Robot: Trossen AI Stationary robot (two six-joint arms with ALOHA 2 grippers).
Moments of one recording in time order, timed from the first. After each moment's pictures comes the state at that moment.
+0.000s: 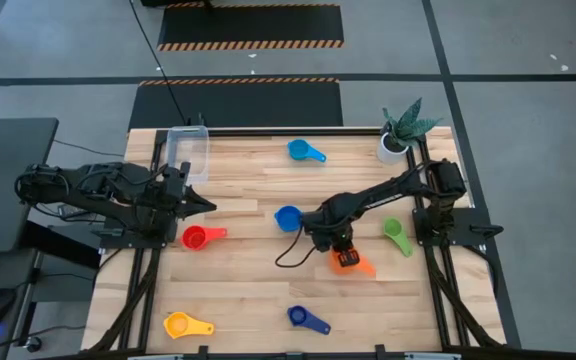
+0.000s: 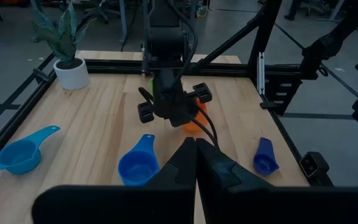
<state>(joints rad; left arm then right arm) -0.19 0.71 0.94 -0.55 -0.13 -0.12 0.08 1.90 1.20 -0.91 -0.26 -0.12</state>
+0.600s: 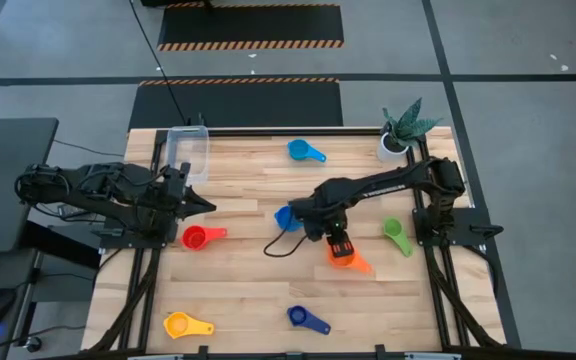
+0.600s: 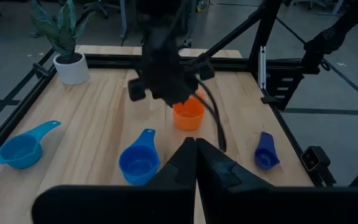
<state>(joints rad) -0.19 0.71 0.94 -0.58 -0.13 -0.12 0.05 1.90 1.52 -1.24 -0.26 -0.13</state>
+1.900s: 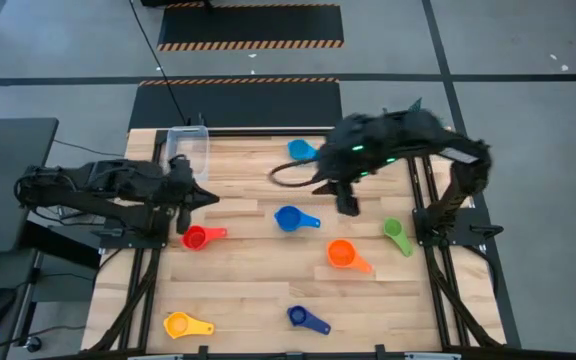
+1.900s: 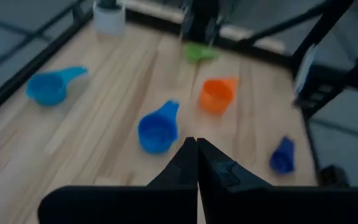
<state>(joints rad) -0.11 0.81 1.03 -0.73 -0.18 -0.34 0.06 1.71 2.32 -1.36 -0.07 0.01</state>
